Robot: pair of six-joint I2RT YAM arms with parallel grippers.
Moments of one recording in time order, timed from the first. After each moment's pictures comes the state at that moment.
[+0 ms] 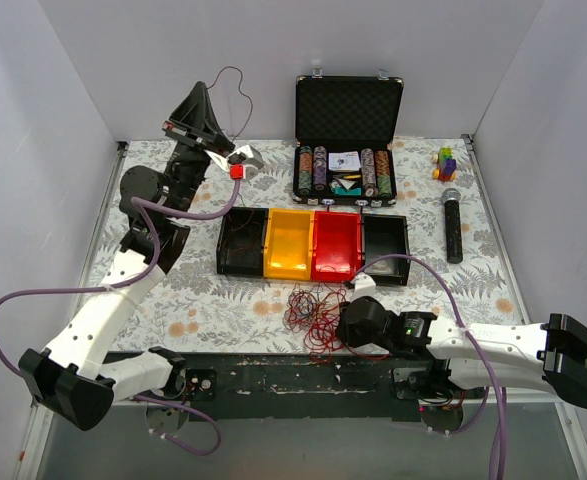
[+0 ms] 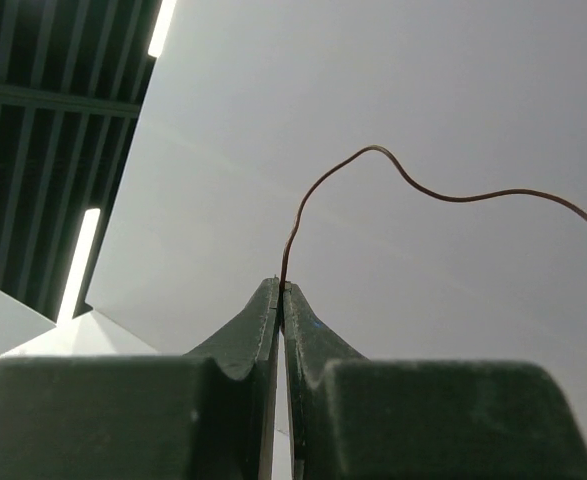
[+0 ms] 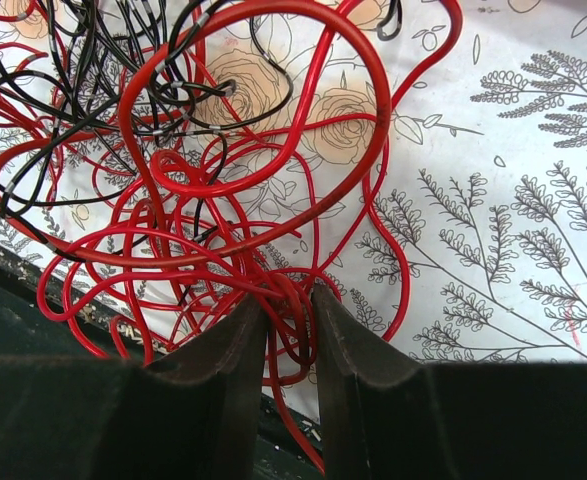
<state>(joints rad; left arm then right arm) -0.47 1.13 1.20 0.49 0.05 1.36 1.21 1.00 0.35 -0.21 0.29 0.80</state>
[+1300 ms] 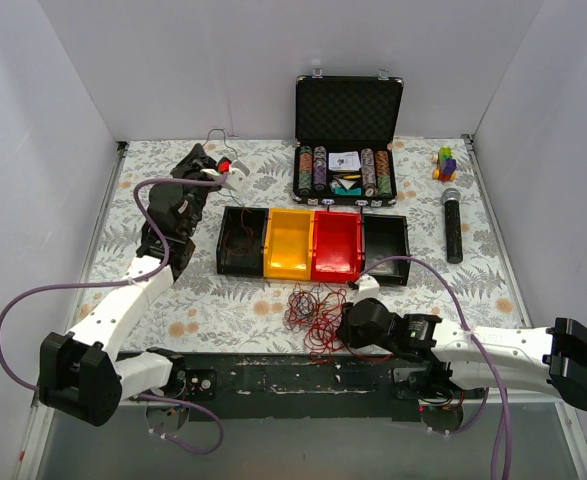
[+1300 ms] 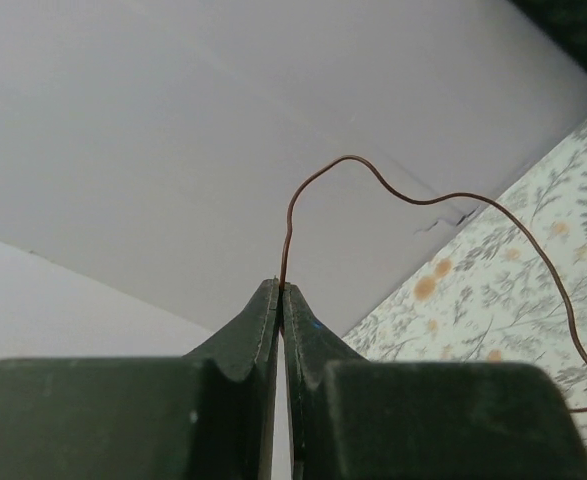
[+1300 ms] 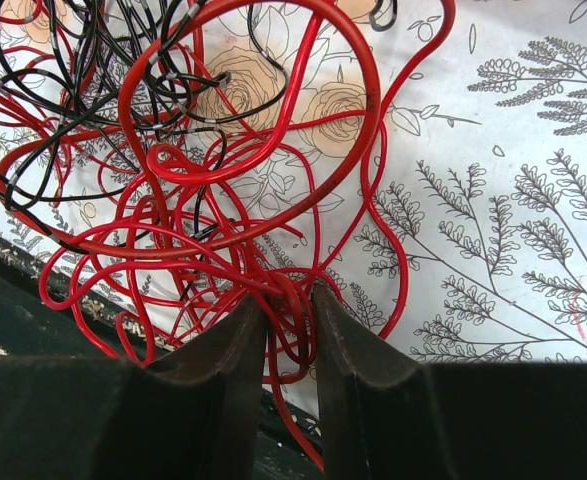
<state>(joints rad) -0.35 1.15 0.88 0.45 -0.09 0.97 1.21 0.96 0.31 -0.19 0.29 0.83</state>
